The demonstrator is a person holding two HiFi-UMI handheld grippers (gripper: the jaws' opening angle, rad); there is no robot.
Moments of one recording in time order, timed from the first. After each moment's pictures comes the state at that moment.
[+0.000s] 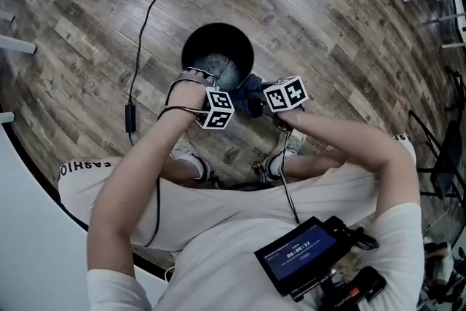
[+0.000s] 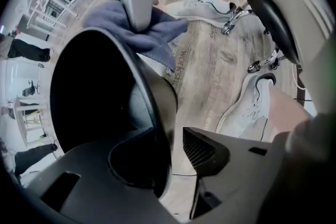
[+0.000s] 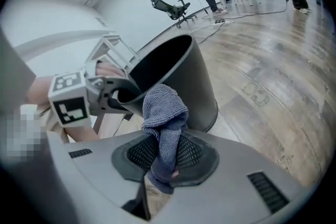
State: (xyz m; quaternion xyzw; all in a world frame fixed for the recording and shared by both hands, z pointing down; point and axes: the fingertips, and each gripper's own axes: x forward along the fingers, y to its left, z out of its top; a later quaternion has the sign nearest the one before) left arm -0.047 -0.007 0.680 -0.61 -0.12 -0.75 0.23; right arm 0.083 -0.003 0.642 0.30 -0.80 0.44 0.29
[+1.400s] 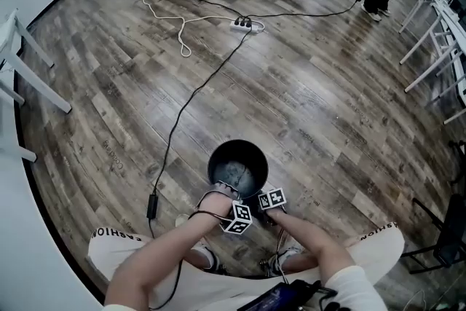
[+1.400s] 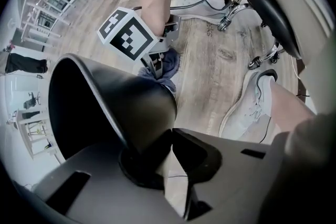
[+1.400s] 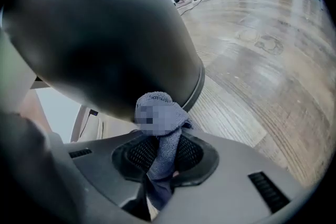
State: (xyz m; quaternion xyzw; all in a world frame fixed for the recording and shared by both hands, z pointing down) left arm -0.029 0.001 0.691 -0.60 -0.14 -0.74 0.27; right arm 0.076 -0.016 0.827 0.34 -0.74 0.49 0.31
